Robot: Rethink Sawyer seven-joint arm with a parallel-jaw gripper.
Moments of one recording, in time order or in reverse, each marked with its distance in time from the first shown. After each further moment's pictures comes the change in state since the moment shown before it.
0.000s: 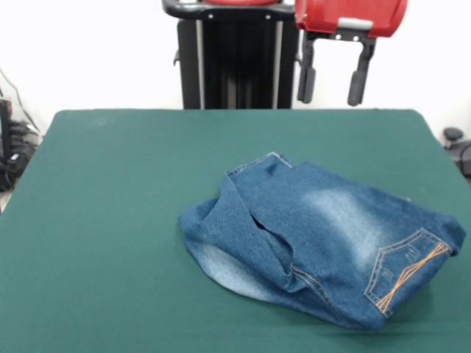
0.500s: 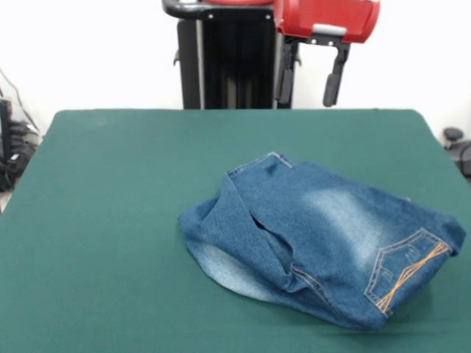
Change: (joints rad) arm 0.002 -0.002 -0.039 0.053 -0.001 -0.032 0.000
